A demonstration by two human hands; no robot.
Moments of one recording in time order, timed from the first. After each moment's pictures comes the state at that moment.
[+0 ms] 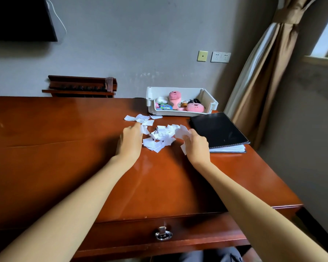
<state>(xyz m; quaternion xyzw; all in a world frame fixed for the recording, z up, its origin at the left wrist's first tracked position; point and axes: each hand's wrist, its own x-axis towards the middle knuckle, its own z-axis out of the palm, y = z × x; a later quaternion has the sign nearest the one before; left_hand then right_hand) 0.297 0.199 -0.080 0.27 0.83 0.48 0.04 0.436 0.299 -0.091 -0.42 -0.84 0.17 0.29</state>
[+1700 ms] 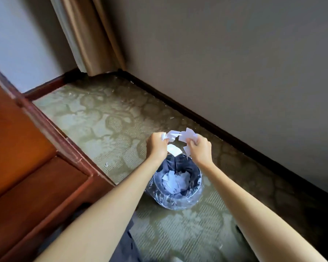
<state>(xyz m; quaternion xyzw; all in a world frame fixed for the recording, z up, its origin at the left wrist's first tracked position) 0.780 0.402 -0.283 0.57 0.70 0.25 0.36 0.911 0.381 -0.309 -0.76 -0.49 0.28 0.32</state>
